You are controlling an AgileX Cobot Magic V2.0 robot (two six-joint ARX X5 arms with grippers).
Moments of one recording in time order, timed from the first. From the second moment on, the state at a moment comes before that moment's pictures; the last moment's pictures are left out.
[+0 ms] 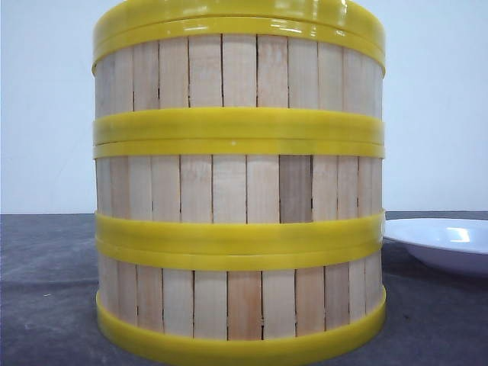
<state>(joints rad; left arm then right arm) -0.60 0.39 0.90 -0.76 0.03 -0.18 0.85 1.62 1.76 -1.16 -0.05 0.12</state>
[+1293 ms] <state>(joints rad) -0.60 0.25 0.72 -0.67 0.08 -0.12 1.10 0.64 1.21 -0.98 0.60 0.22</state>
